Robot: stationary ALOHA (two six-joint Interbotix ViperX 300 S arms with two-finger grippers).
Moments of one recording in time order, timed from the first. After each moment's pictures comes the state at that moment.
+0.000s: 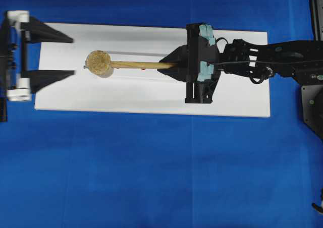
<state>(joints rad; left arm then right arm) 0.13 -0.87 1.18 -0.02 -0.12 0.03 -0.10 -0.10 0.70 0.46 -0.12 -0.48</state>
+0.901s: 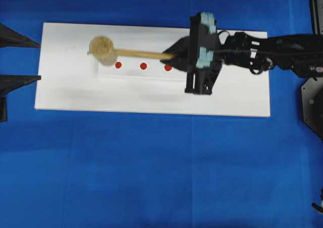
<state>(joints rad) 0.13 -1.14 1.25 -0.02 0.12 0.03 -0.16 -0.10 0.70 0.49 -0.10 -0.48</state>
